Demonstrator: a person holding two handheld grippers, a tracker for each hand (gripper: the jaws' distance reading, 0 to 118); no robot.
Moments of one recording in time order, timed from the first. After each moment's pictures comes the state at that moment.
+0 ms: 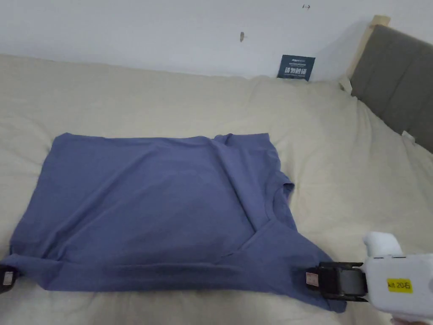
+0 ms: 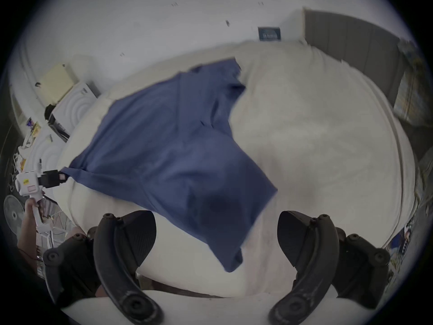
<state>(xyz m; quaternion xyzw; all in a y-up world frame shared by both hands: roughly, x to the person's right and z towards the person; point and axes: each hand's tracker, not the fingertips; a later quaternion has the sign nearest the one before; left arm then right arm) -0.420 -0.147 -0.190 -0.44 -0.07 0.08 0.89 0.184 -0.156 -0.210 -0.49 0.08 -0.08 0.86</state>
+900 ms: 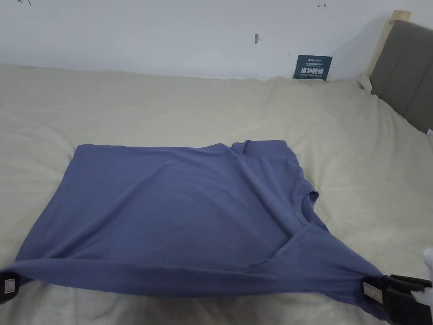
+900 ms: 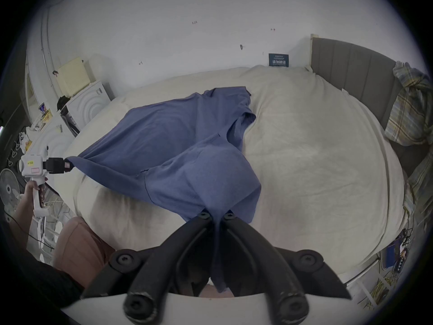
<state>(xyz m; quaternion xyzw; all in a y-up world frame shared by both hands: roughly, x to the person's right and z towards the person) -0.438 -0.123 -0.155 -0.39 -0.06 0.14 0.91 0.170 -0.111 -0.147 -0.40 0.11 -0.04 0.91</state>
